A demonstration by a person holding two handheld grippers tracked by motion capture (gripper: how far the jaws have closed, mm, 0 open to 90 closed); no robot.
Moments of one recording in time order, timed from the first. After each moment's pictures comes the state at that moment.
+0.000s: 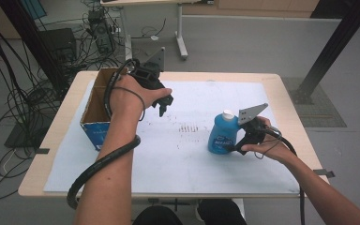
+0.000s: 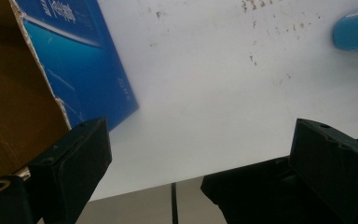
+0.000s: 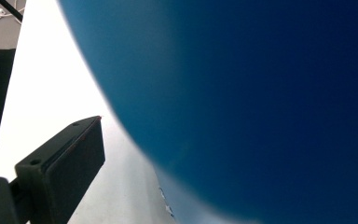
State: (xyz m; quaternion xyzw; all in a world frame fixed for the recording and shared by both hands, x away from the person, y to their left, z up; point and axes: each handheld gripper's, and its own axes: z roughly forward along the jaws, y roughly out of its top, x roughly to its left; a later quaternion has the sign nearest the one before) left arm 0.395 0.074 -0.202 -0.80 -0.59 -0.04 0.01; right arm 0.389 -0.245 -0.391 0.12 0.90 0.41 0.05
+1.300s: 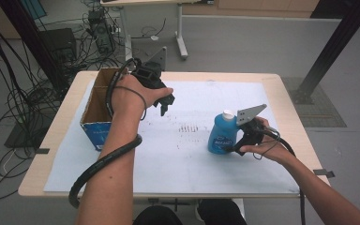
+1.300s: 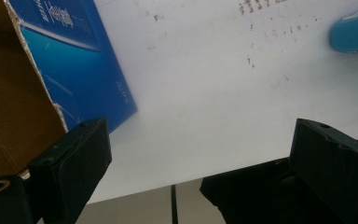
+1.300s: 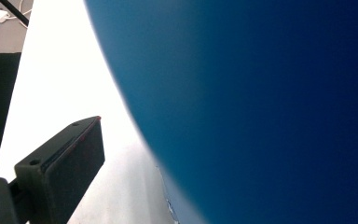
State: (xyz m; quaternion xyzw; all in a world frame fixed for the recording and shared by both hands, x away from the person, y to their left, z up) left arm 0.397 0.071 -0.202 -0.81 -0.59 -0.04 0.01; right arm 0.387 -0.240 -0.392 0.11 0.90 0.42 0.05
